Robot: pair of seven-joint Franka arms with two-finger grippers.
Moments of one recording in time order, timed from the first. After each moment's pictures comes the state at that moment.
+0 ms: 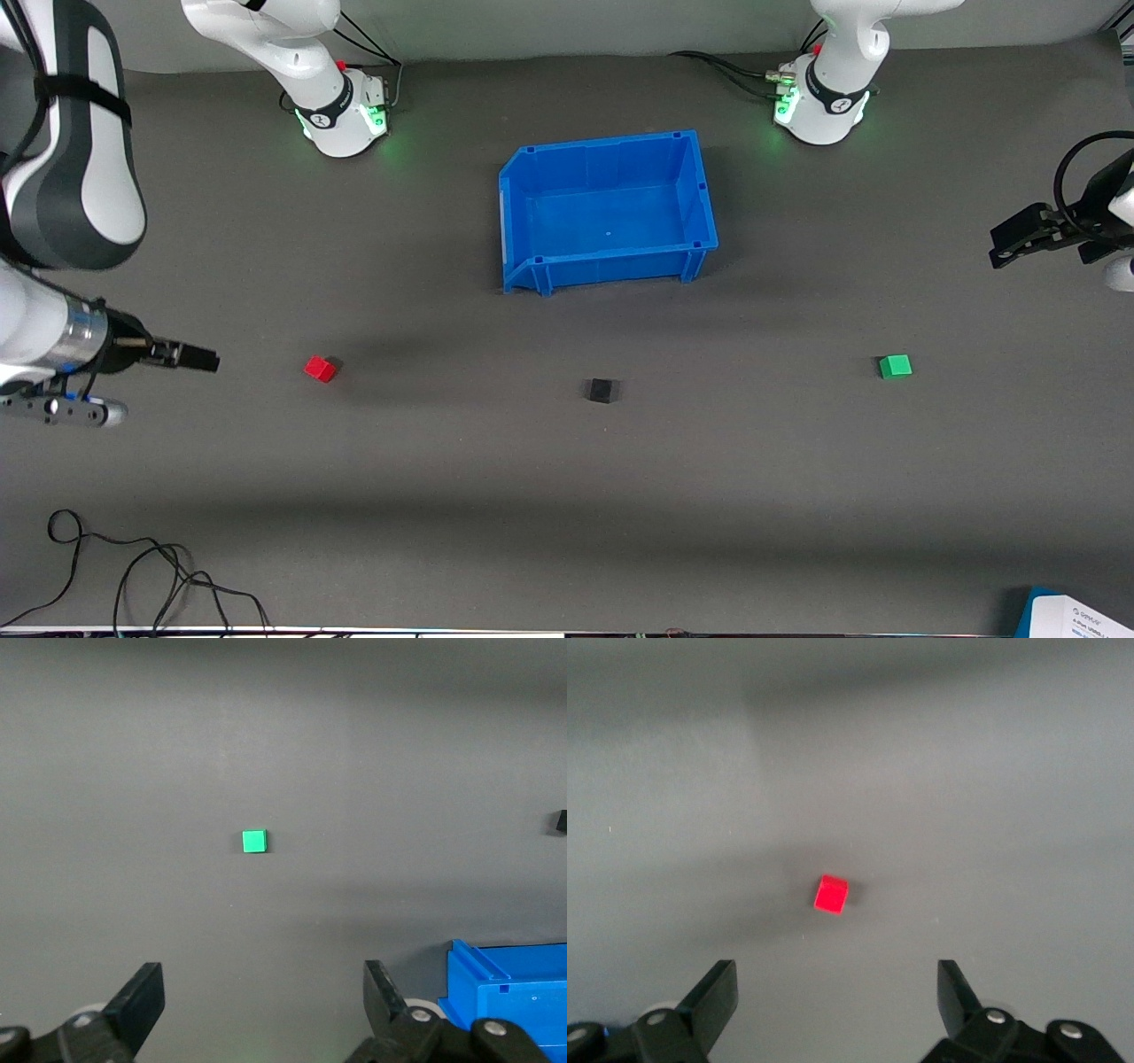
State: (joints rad) left arm 0.02 0.05 -0.06 -1.48 0.04 1.52 -0.06; right arm 0.03 0.36 -0.05 -1.44 0.00 1.70 0.16
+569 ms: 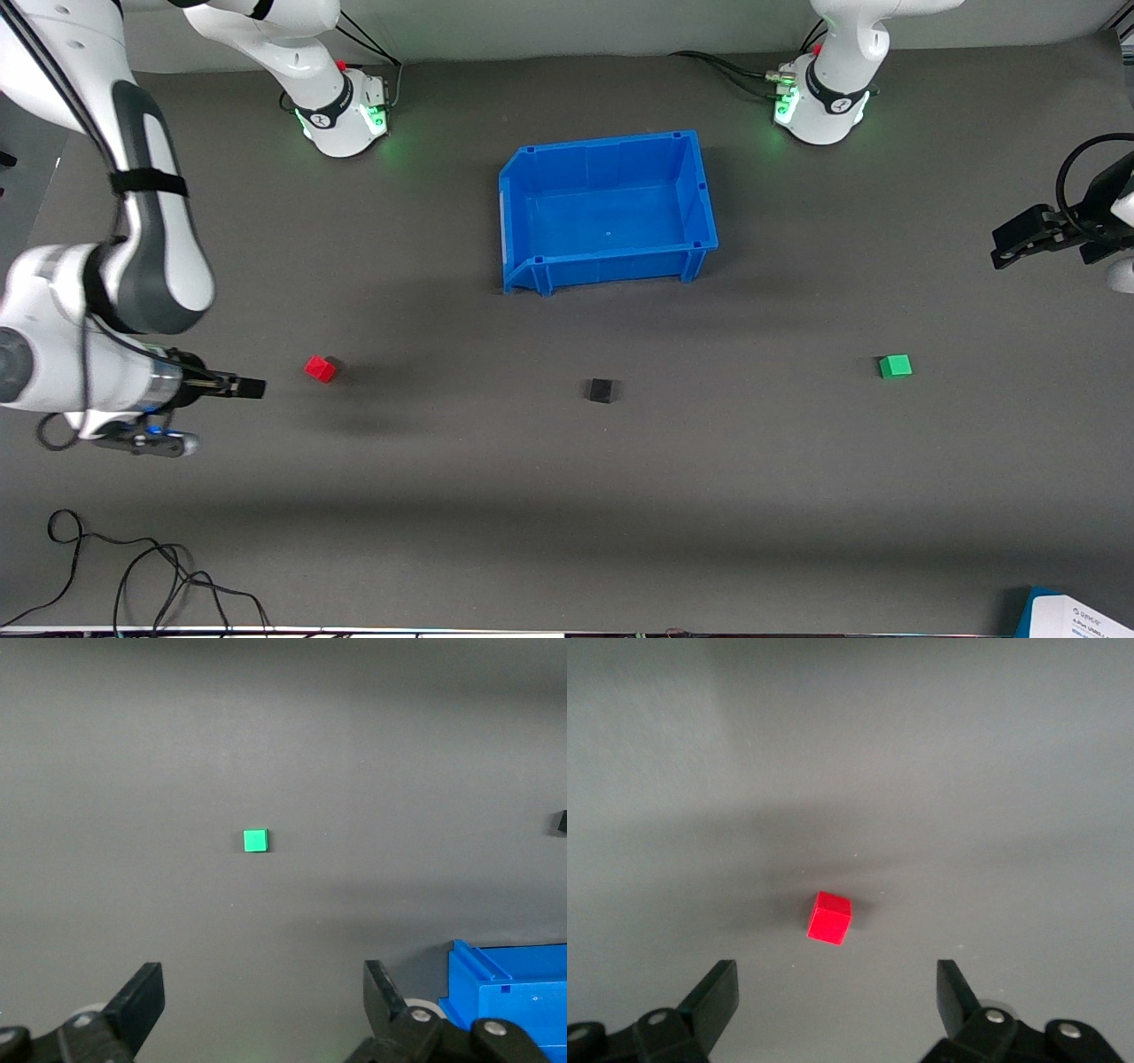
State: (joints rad) left arm 0.03 0.05 -0.06 -1.48 0.04 1.52 -0.06; right arm 0.05 0.47 -0.05 -1.57 0.00 1.84 0.16
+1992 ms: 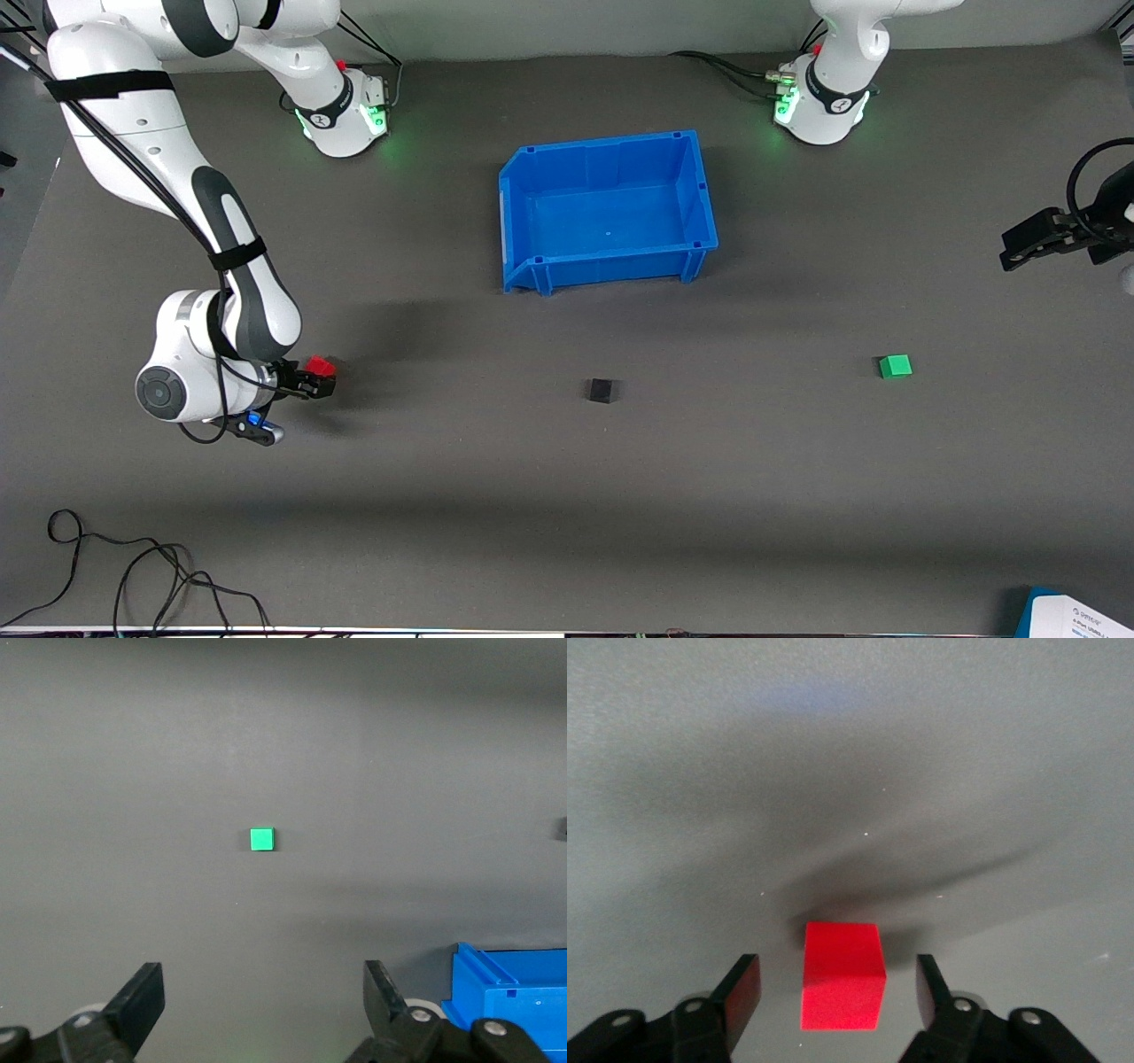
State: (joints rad) left arm 0.04 0.06 -0.05 -1.49 0.04 1.52 -0.06; right arm 0.06 0.63 -0.06 -1.76 0.10 2.06 0.35
